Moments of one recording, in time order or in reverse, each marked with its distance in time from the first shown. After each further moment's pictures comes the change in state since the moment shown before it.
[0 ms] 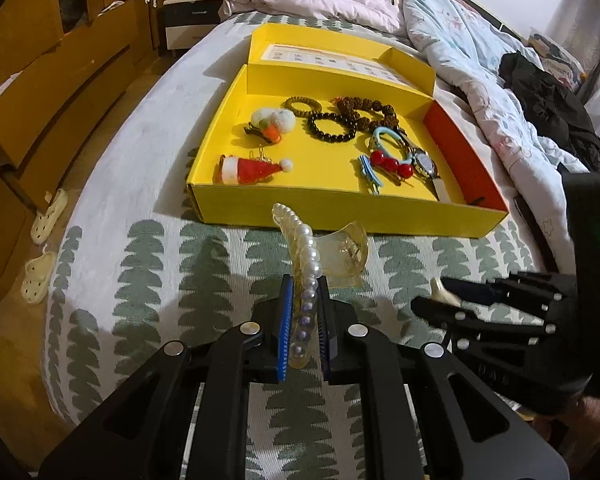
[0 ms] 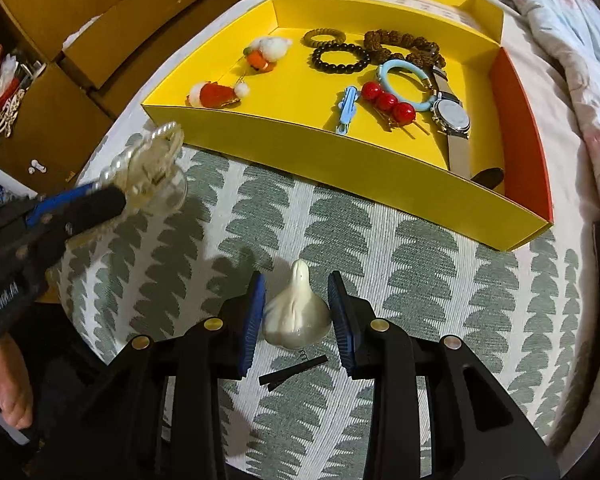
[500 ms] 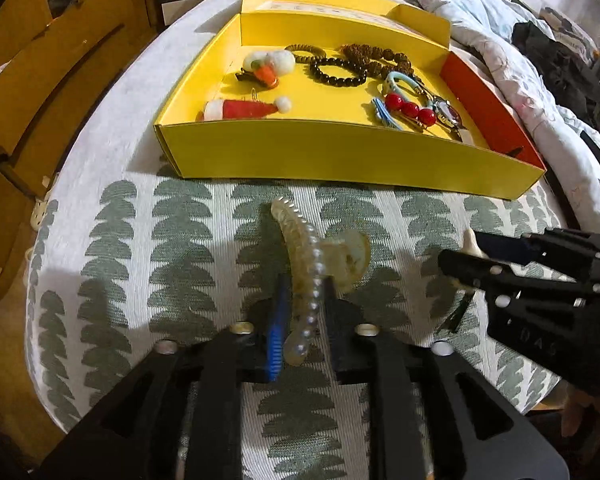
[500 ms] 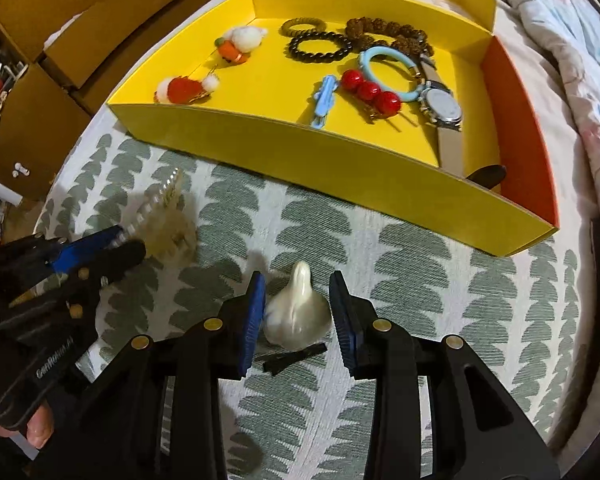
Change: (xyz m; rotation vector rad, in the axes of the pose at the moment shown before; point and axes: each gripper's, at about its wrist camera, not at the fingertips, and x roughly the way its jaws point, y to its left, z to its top) left arm 0.044 -0.006 -0.017 0.020 0.106 0.038; right arm 0.018 -0.008 0.005 0.022 0.017 -0.048
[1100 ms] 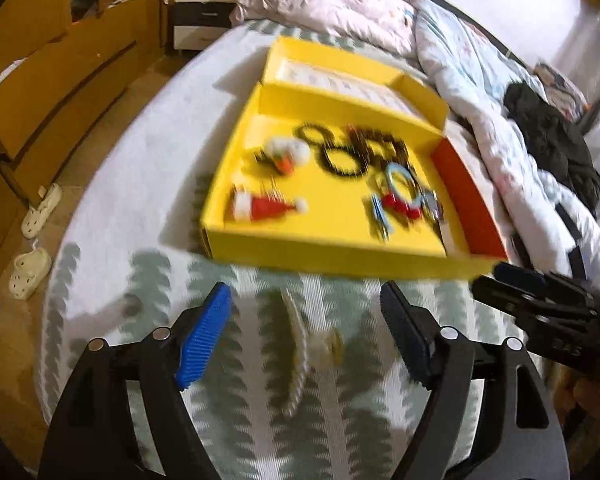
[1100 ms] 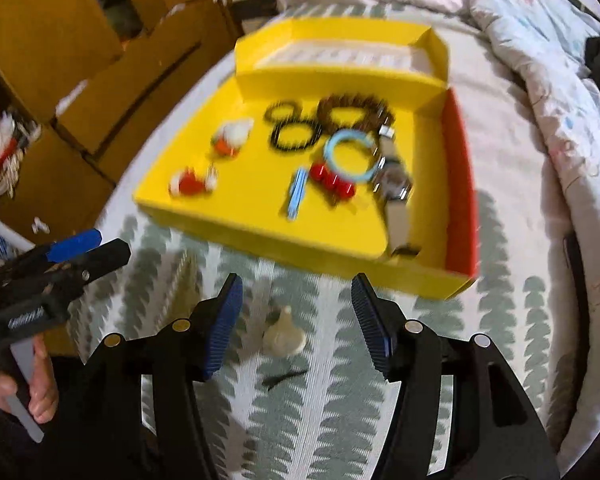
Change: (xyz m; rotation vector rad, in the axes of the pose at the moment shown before) left arm -0.050 0.033 0.050 -0.102 -0.148 -0.087; right arm -0.071 -0.035 0.022 0.100 -0.199 0.068
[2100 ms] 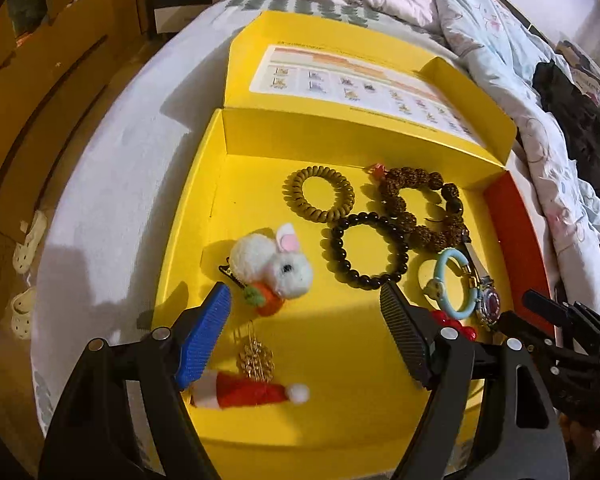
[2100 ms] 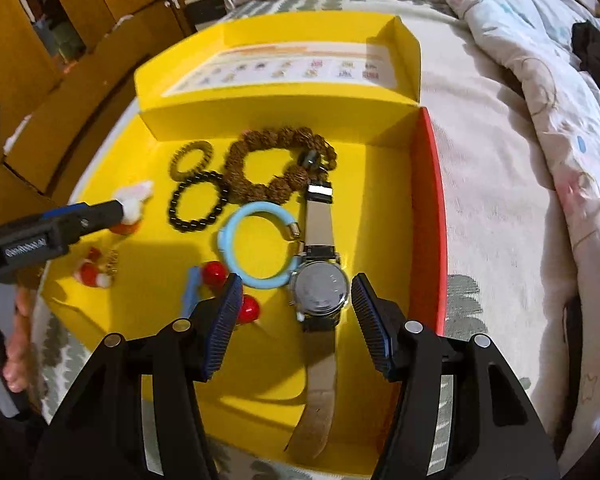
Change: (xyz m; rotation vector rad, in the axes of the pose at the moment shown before) left arm 0.125 -0.004 0.116 0.052 0.141 0.039; right arm 0.083 -0.073 0.080 0.055 0.039 -0.101
